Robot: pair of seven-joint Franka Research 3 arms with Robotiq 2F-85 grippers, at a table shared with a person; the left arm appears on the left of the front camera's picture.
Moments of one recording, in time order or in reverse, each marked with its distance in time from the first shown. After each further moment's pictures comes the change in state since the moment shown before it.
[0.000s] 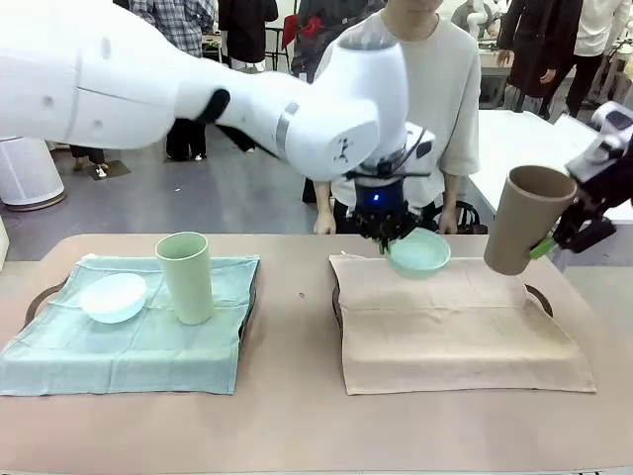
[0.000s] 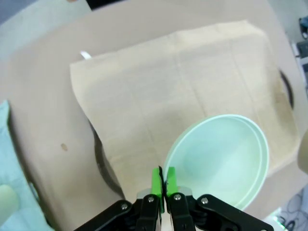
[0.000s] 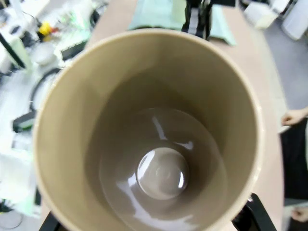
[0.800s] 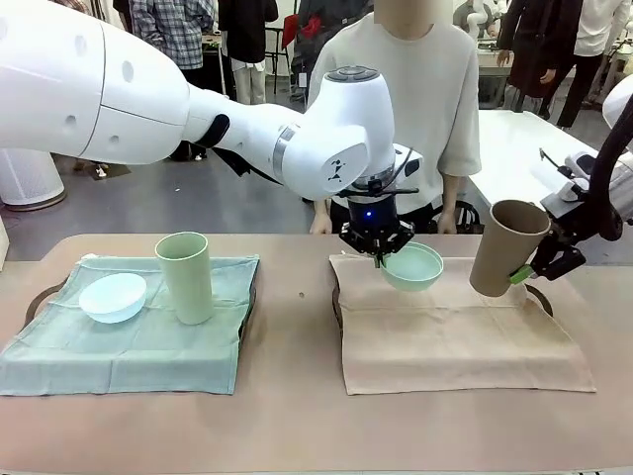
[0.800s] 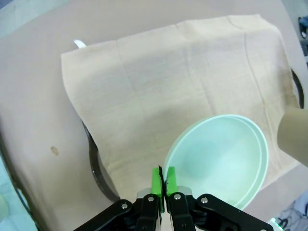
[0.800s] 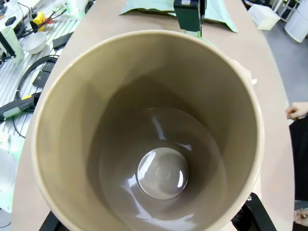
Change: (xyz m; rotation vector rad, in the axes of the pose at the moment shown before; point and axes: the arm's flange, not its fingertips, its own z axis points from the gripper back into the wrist) left arm 0.000 0.013 -0.031 -0.027 0.031 0.029; right arm -0.050 -0.021 -0.046 0.009 -0.017 0.017
